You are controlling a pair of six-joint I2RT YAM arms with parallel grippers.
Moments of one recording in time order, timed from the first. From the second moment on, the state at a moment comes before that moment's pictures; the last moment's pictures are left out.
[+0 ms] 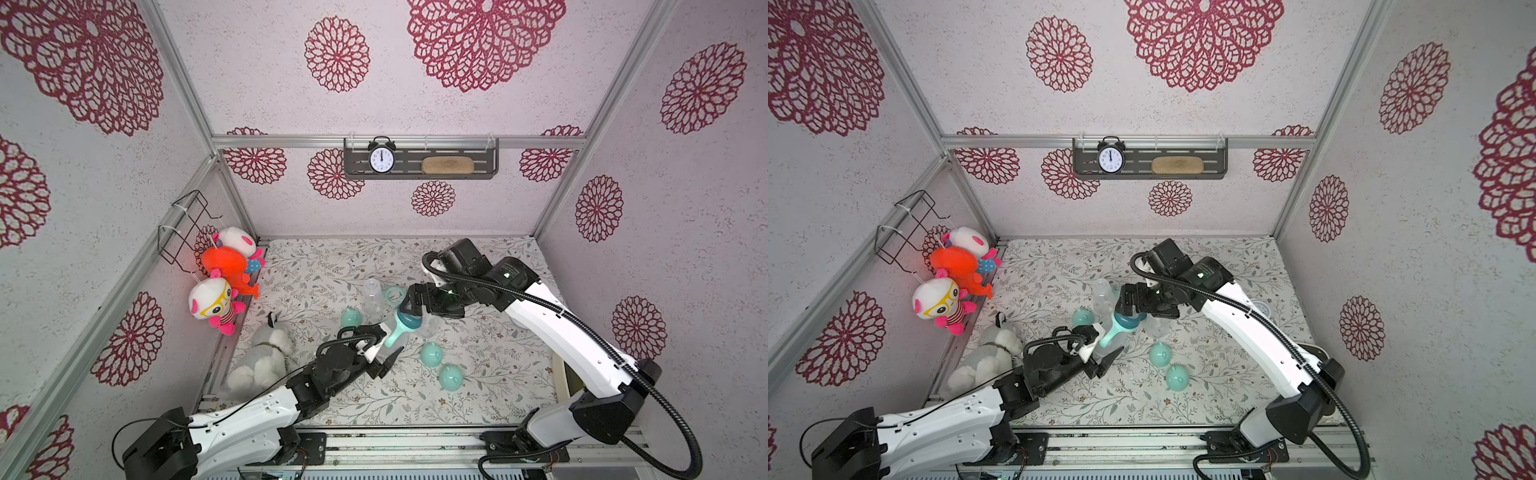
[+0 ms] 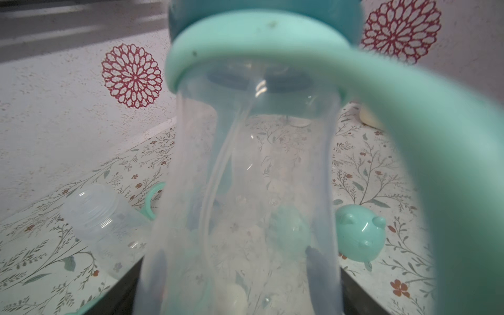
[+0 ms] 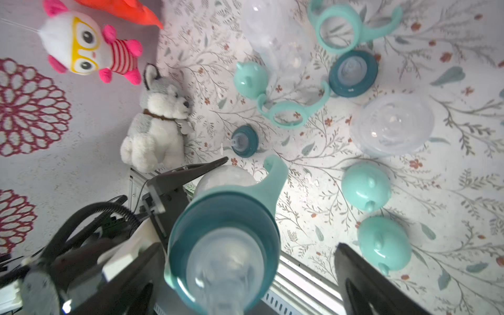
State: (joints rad) left arm -0.89 0.95 0.33 0.43 -0.09 0.09; right arm 0.75 1.45 1.68 -1.13 -0.28 0.58
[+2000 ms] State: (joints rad) left arm -0.68 1.02 0.39 0.45 0.58 -0.14; right arm 0.72 1.40 1.54 -1.04 -0.55 0.03
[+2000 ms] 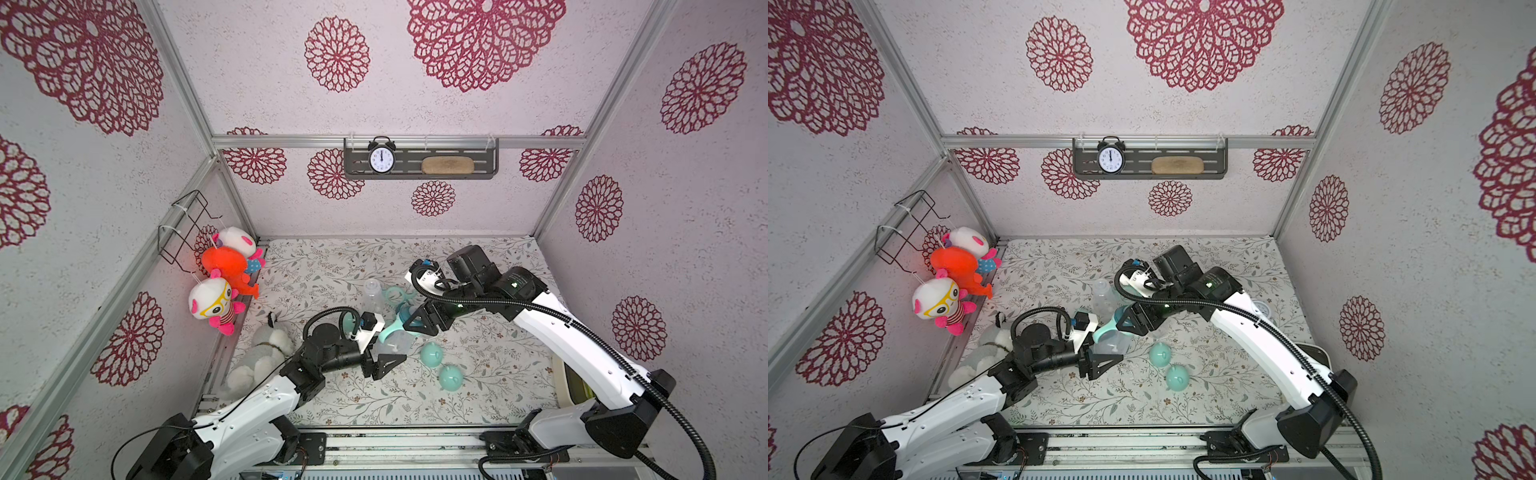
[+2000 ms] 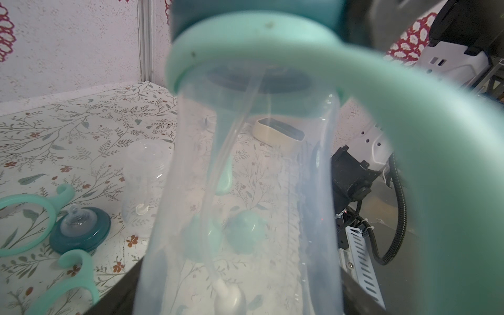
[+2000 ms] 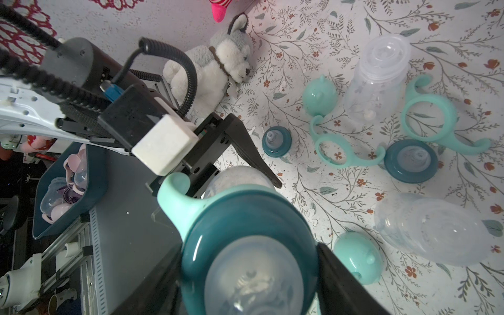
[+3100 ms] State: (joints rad) left arm -0.69 1.01 0.39 0.45 0.50 -0.13; right arm 0.71 1.40 1.54 -0.98 -0.59 0.12
